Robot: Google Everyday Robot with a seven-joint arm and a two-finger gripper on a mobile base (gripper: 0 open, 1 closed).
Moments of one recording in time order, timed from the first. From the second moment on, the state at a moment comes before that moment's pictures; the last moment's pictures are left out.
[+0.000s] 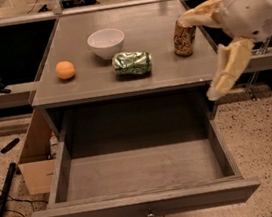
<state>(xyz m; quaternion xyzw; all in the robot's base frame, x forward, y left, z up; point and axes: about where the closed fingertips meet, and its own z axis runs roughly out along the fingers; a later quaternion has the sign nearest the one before) 0.479 -0.124 0.986 -0.70 0.61 0.15 0.34</state>
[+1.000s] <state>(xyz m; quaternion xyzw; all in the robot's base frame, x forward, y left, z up) 0.525 -0.088 0.974 -0.71 0.61 0.13 0.33</state>
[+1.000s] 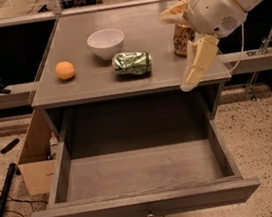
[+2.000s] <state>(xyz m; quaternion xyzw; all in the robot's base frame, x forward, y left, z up) 0.623 -0.070 0.926 -0.72 0.61 0.14 0.31</state>
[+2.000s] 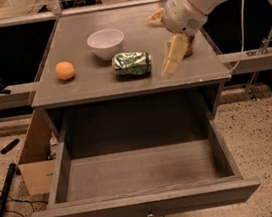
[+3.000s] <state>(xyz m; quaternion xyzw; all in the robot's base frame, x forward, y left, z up) 0.703 -0.038 0.902 -0.71 0.61 0.18 0.30</state>
